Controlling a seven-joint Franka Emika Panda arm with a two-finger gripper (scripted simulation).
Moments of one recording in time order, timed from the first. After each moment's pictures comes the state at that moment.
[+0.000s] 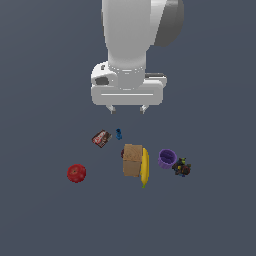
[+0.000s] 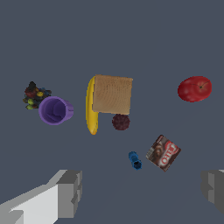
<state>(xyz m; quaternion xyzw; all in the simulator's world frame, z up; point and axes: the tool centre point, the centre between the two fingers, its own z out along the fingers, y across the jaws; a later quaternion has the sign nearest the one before) -0.006 -0.001 0.308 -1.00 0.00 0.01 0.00</state>
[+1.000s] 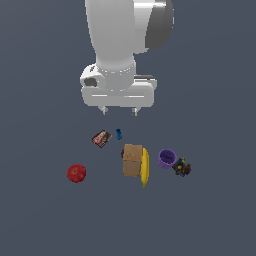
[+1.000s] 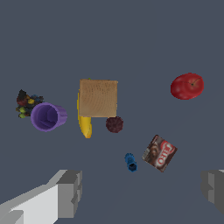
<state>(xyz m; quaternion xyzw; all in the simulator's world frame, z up) -0.003 -0.026 0.305 -1.00 0.03 0.00 0.01</state>
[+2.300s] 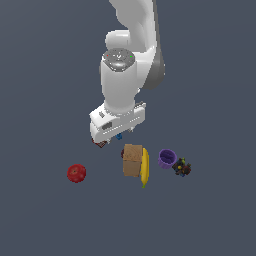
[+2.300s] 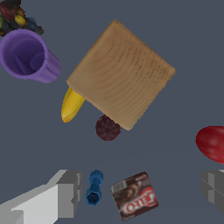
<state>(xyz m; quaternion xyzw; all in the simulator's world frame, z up) 0.012 -0.031 0.198 -0.96 -0.28 0.01 -0.02</state>
